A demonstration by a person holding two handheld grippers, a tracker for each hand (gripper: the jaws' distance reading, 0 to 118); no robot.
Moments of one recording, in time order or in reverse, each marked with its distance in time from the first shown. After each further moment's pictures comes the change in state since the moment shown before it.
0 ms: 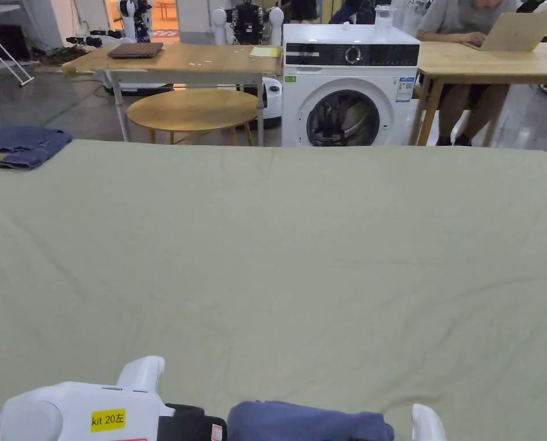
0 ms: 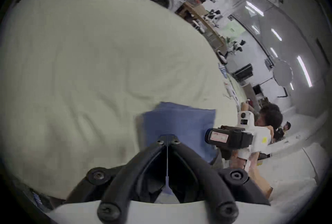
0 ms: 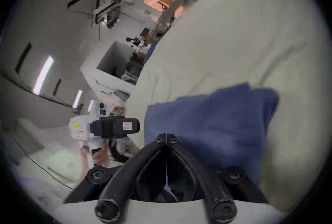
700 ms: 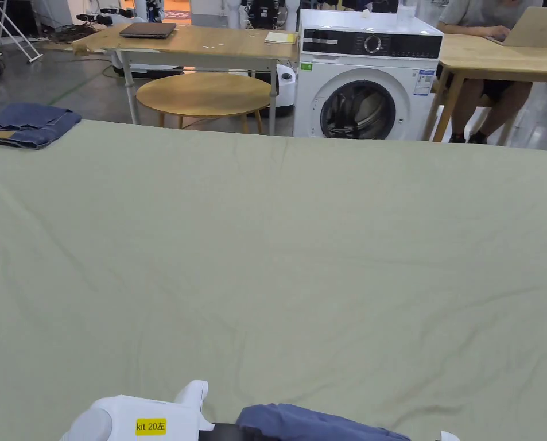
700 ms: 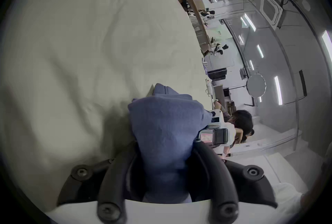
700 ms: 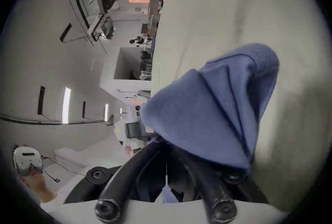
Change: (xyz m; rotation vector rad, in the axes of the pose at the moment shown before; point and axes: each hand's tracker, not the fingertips) left arm -0.045 0.001 -0.075 -0.127 -0.372 0.208; right arm 0.064 0.020 0.008 -0.084 0.176 -0.252
